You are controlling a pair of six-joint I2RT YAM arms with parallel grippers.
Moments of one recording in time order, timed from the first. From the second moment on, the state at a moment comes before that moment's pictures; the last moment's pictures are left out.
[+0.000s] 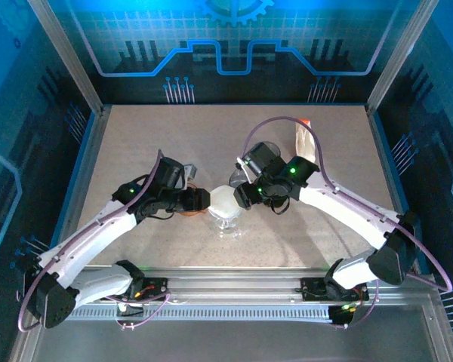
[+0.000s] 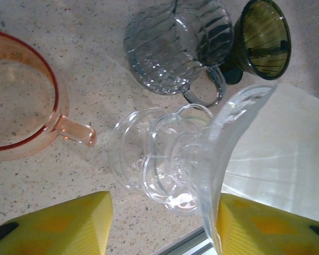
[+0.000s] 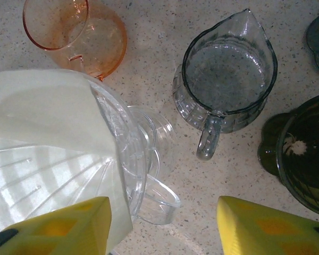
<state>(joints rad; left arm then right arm) -0.55 1.10 0.92 -0.73 0.25 -0.62 0.81 1.44 1.34 -0.97 -0.02 0.30</state>
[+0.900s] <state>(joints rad) -0.54 1.09 0.88 -0.65 0.51 -0.66 0.82 1.47 1.34 -0.99 0.02 0.30</state>
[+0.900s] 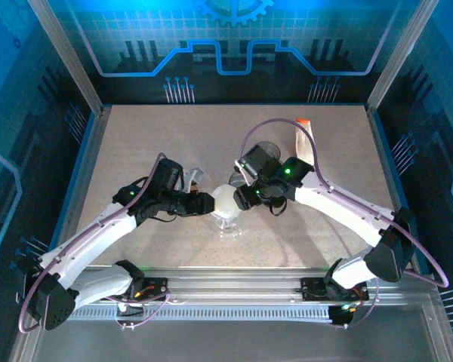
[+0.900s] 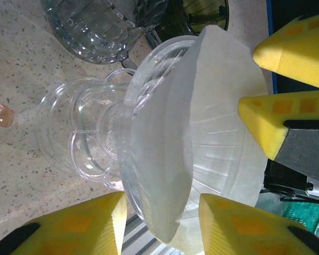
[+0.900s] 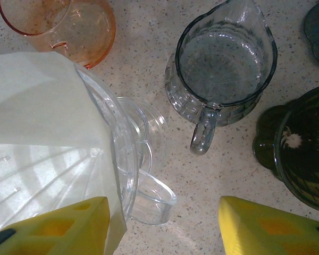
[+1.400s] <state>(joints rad) -0.48 1.09 0.85 -0.64 0.54 -0.67 0.82 1.47 1.34 -0.99 0.02 0.30</state>
